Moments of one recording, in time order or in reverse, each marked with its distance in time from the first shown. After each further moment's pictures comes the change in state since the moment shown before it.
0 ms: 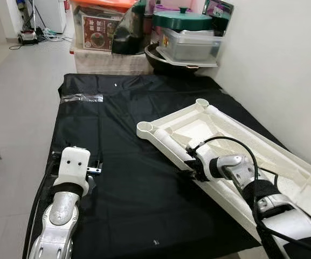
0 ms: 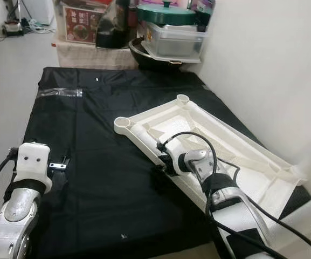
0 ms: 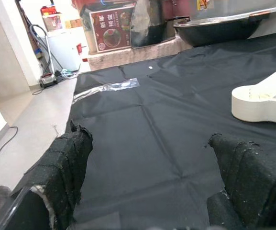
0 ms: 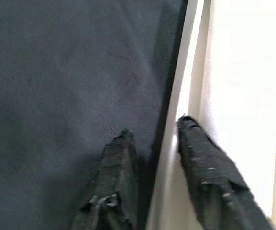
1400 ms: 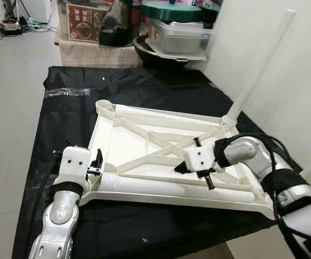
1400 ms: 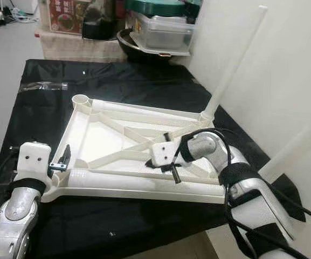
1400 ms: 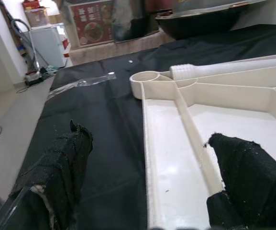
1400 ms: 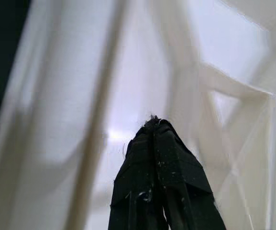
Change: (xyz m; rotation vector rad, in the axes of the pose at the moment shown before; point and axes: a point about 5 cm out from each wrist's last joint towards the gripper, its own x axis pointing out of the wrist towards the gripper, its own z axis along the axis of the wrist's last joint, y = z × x) left arm 0.001 -0.003 -0.002 0.010 0.007 -0.004; right arm -0.041 0.004 0.058 -0.831 -0.290 0.064
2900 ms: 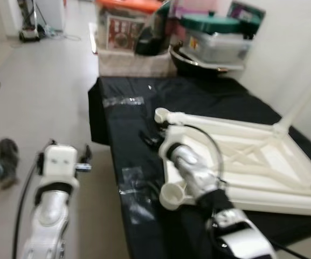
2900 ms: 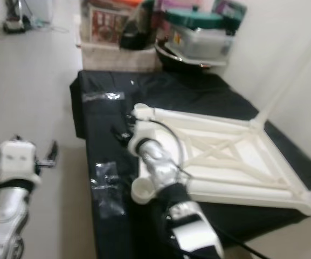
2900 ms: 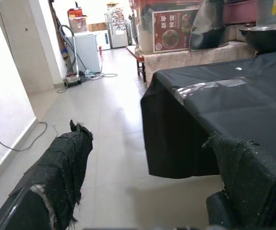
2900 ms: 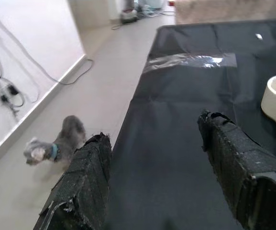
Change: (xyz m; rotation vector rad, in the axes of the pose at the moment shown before) left arm -0.003 0.015 0.002 -0.063 -0.037 0.063; right arm 0.089 -0.019 0.037 1.143 -0.152 -0.850
